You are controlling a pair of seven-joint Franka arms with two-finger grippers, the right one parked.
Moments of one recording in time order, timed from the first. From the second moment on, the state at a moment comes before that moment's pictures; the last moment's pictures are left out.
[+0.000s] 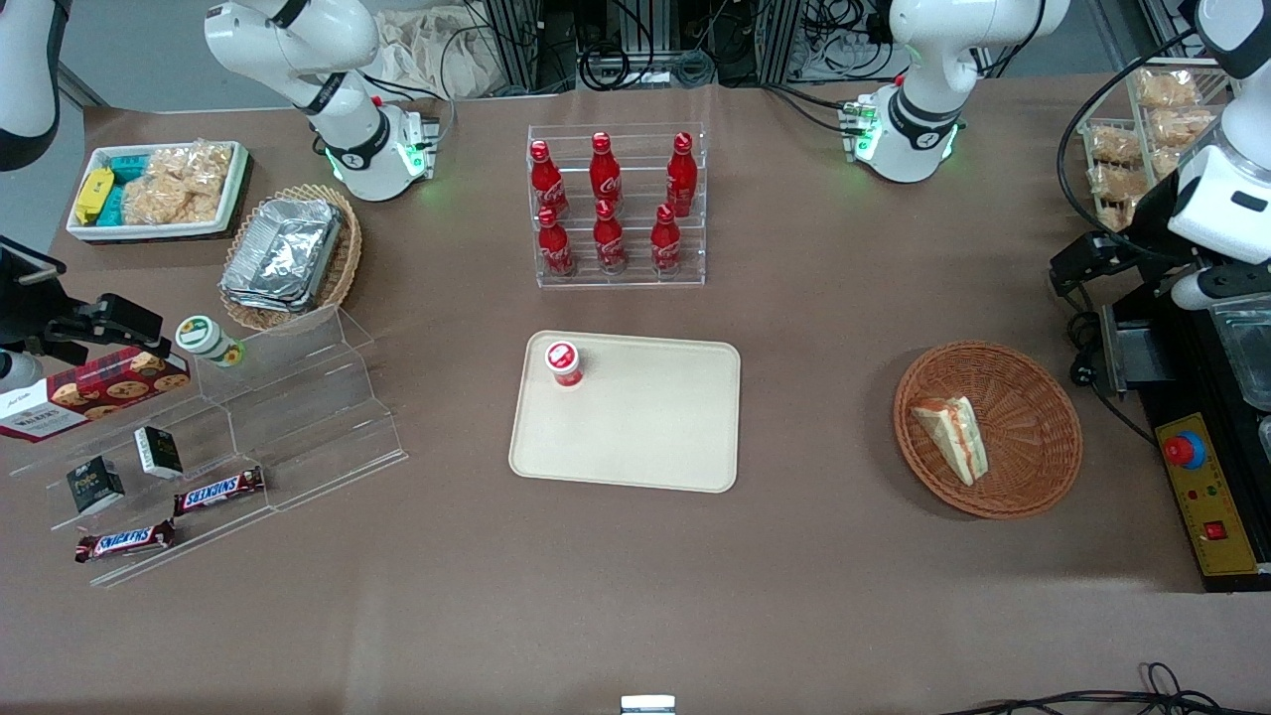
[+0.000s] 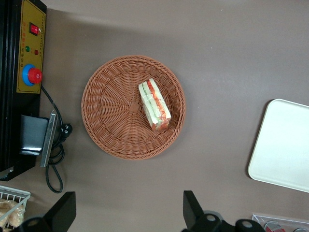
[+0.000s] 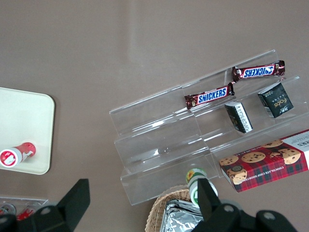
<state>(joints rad) 0.04 -0.13 -0.08 -1.79 0.01 1.75 -0.20</state>
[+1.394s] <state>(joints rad) 0.04 0.16 -0.08 -1.92 0.01 2.10 -0.41</state>
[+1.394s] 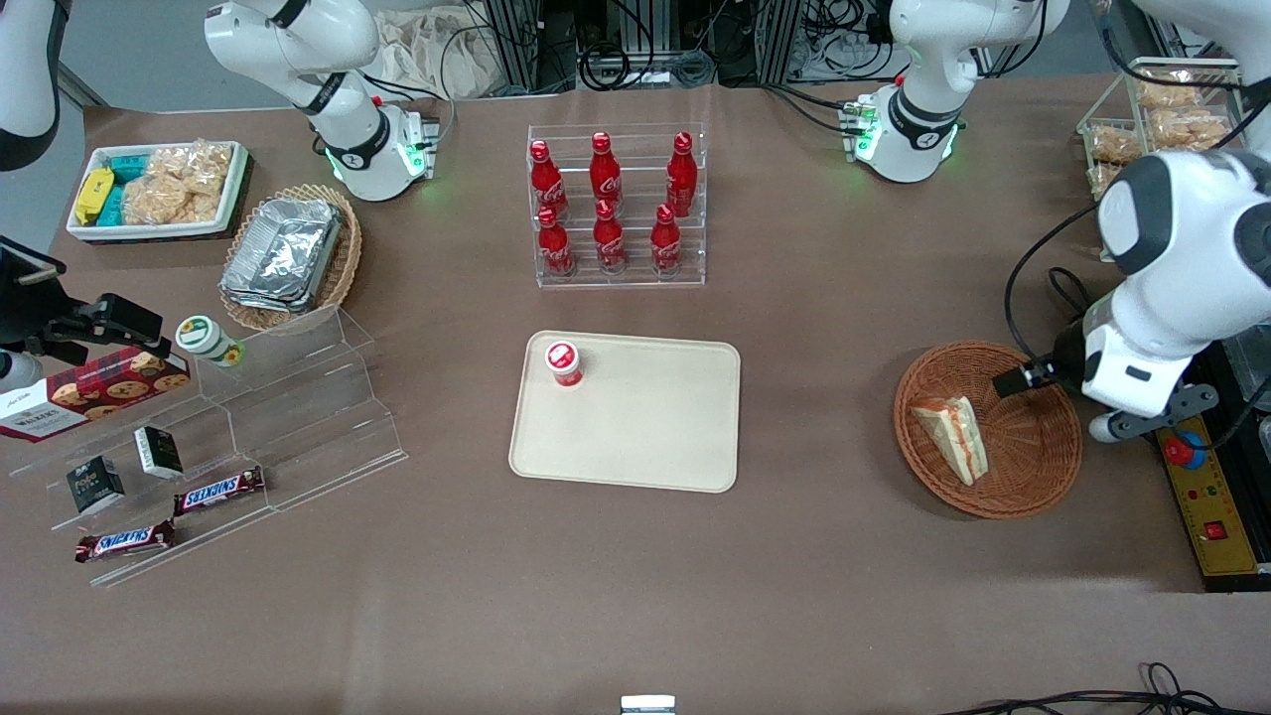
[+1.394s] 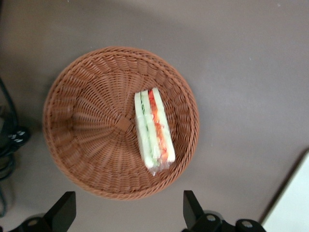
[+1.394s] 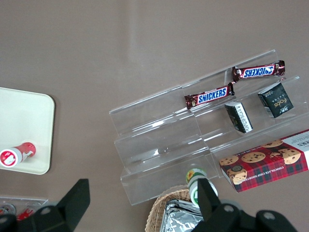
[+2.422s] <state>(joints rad) 0.03 0.40 -0.09 -2.06 0.01 2.52 -0.55</state>
